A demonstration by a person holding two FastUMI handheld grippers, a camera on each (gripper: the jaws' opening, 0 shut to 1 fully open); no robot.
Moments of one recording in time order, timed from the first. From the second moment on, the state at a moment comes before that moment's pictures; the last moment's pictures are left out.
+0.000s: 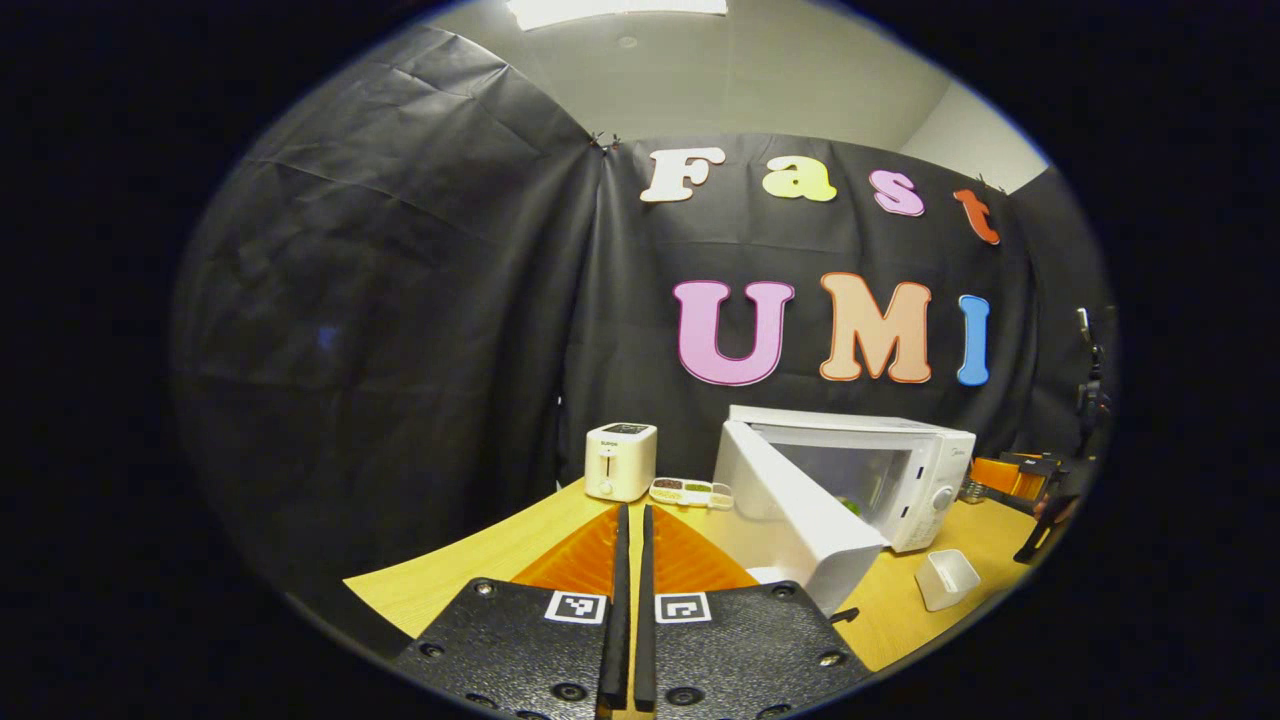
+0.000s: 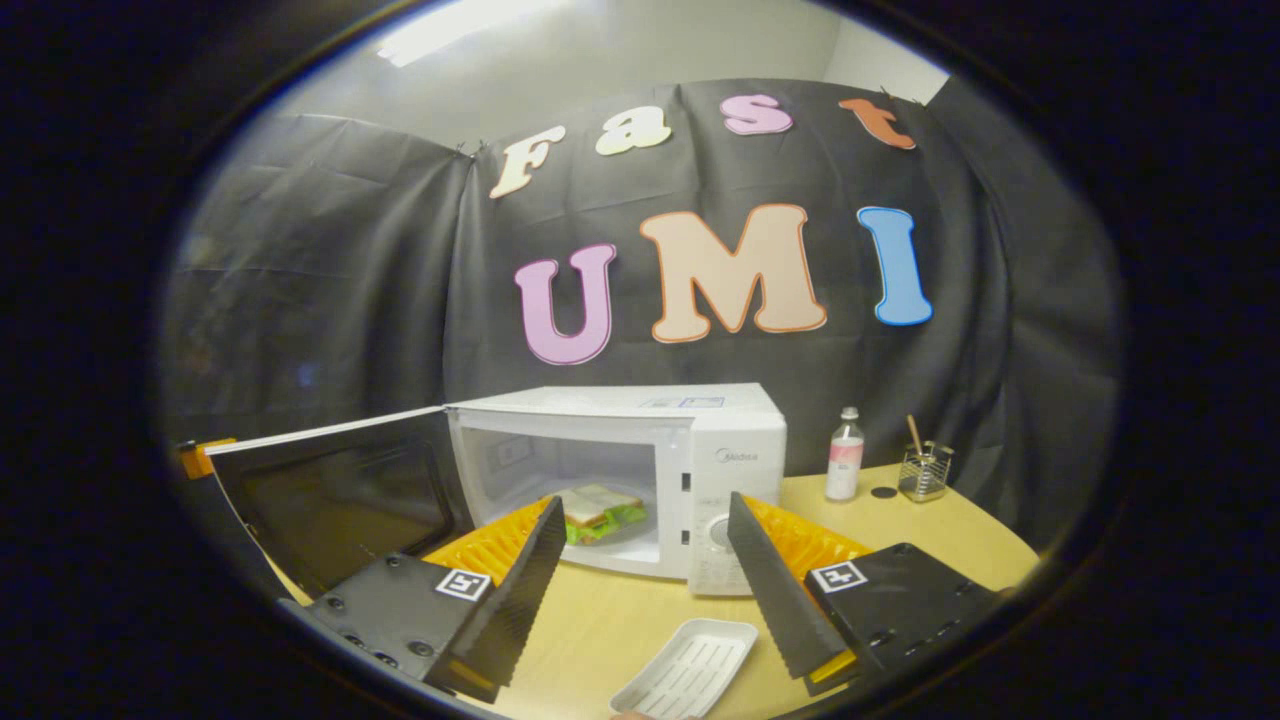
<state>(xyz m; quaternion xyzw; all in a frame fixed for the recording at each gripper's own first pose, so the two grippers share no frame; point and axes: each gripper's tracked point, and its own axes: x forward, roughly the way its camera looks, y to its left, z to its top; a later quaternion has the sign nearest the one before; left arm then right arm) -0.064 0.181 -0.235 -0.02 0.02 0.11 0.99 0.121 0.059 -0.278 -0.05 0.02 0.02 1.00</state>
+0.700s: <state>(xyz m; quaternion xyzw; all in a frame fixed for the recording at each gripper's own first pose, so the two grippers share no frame) -0.035 0.061 -0.248 -0.04 0.03 0.01 1.00 0.078 -0.035 -0.200 -0.05 -0.04 -0.07 1.00</state>
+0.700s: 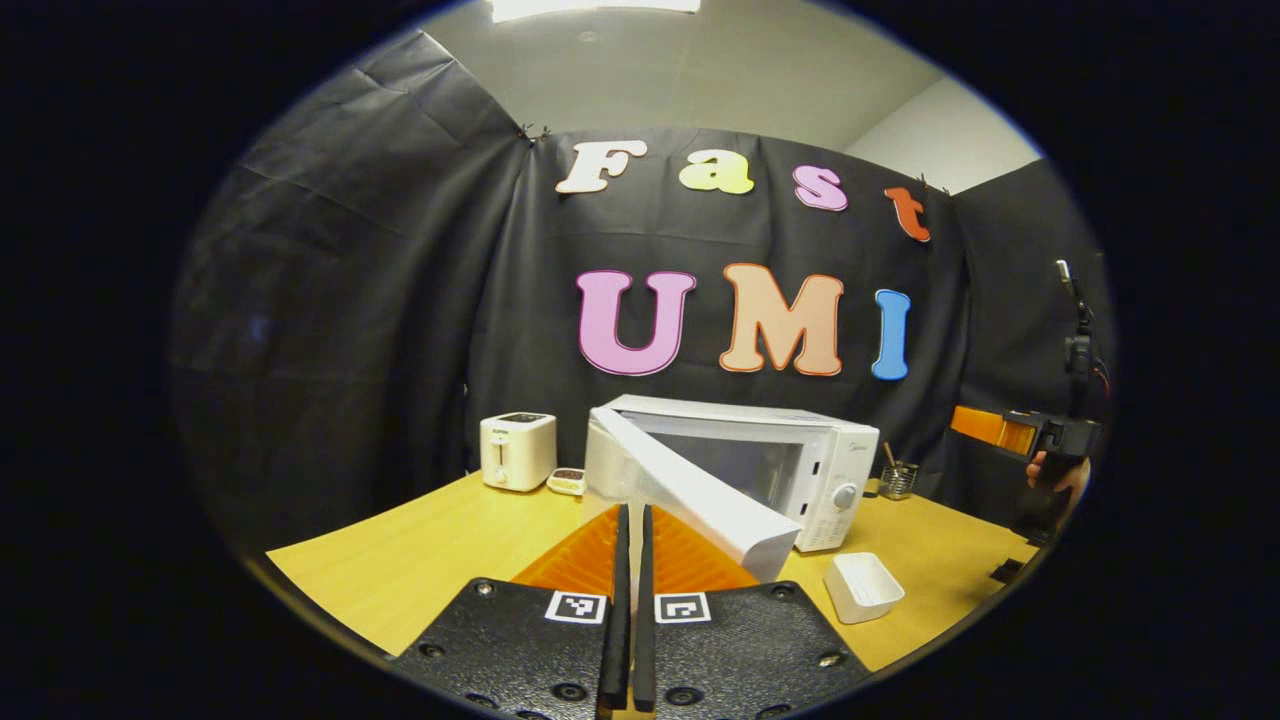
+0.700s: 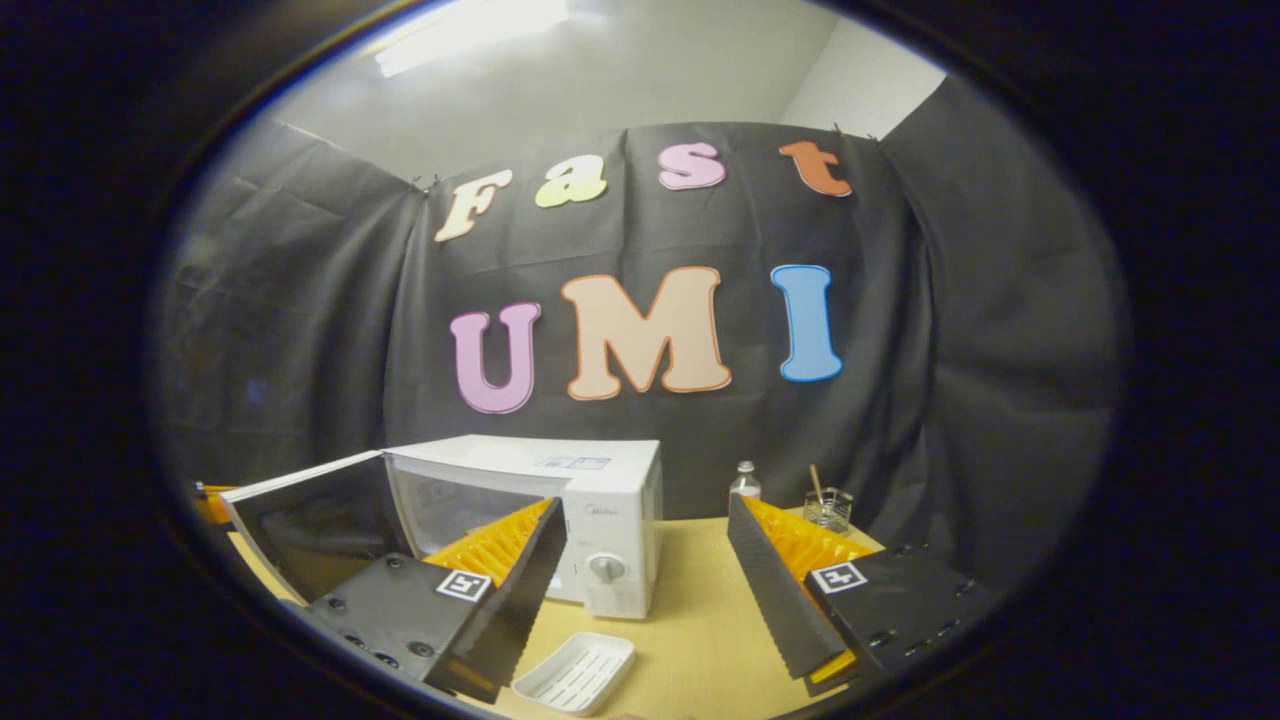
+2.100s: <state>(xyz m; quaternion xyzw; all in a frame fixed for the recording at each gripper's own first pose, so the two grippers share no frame) 0.126 -0.086 -0.279 -0.02 0.05 -0.03 1.00 0.202 -0.103 -0.146 -0.01 -0.03 -0.06 1.00</state>
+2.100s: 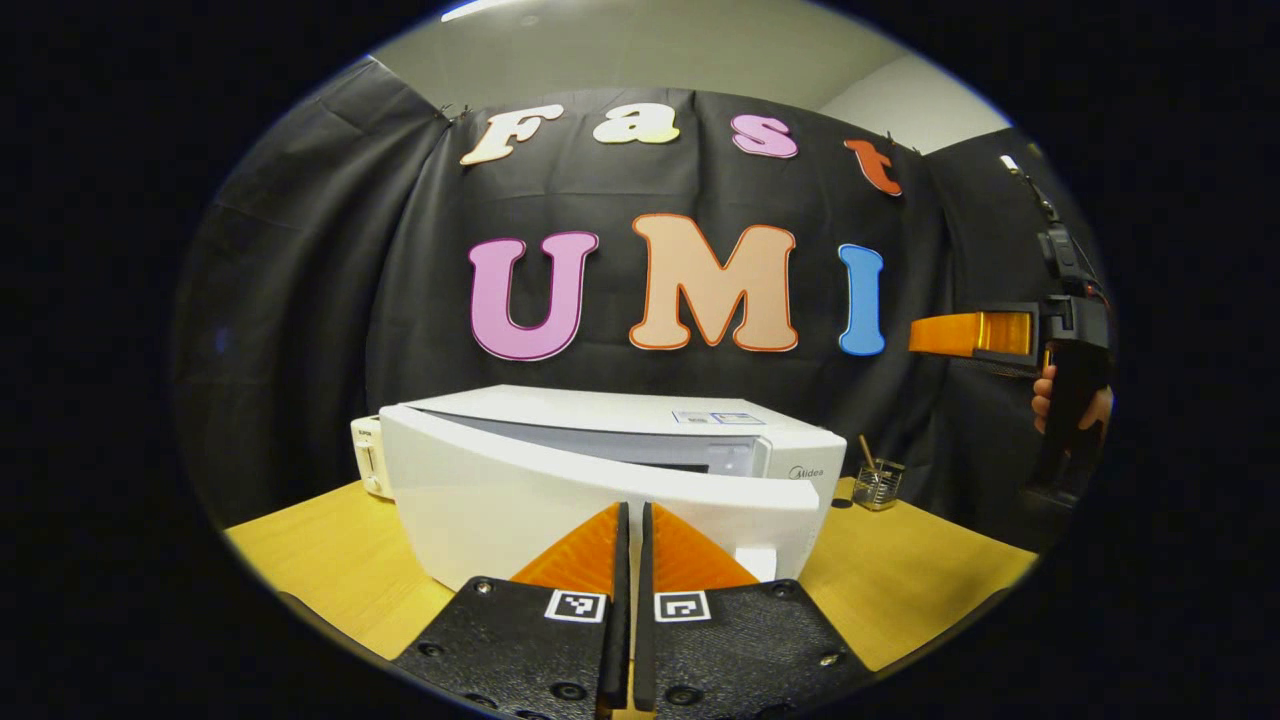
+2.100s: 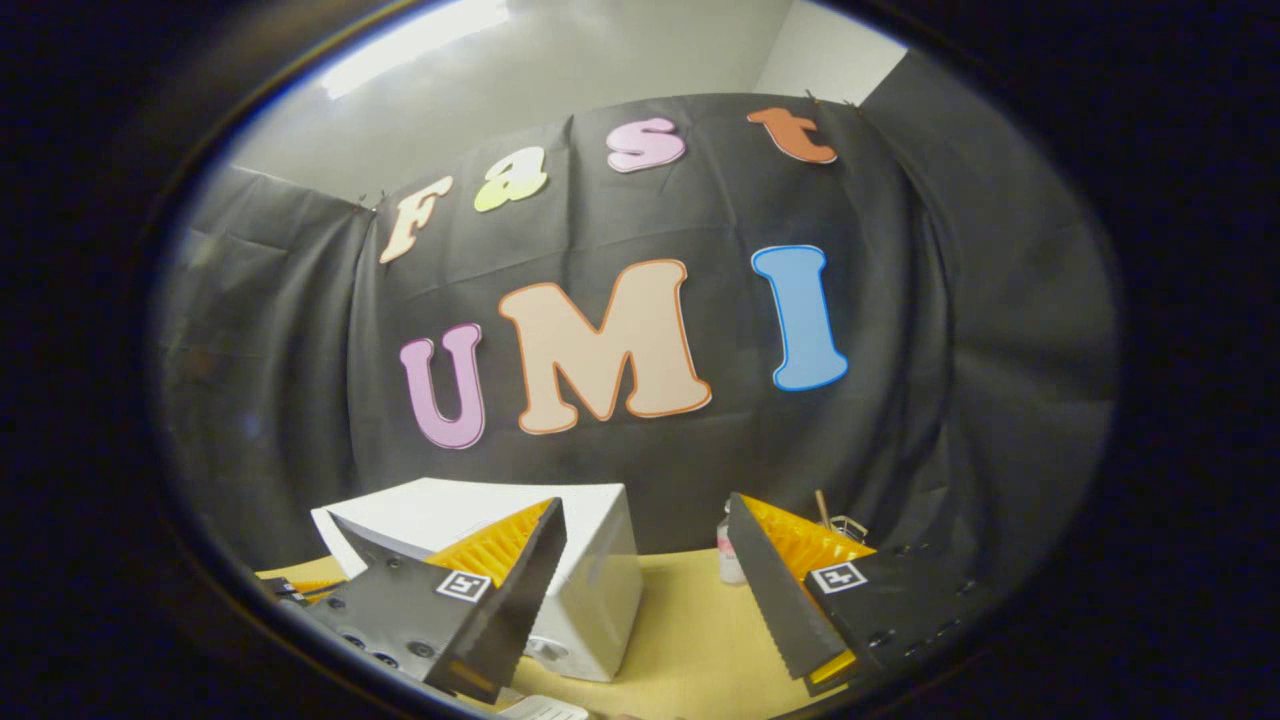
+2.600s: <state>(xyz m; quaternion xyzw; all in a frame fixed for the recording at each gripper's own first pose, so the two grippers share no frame) 0.170 -0.110 -0.293 0.00 0.06 -0.02 1.00 0.219 -0.108 -0.147 0.00 -0.03 -0.04 1.00</state>
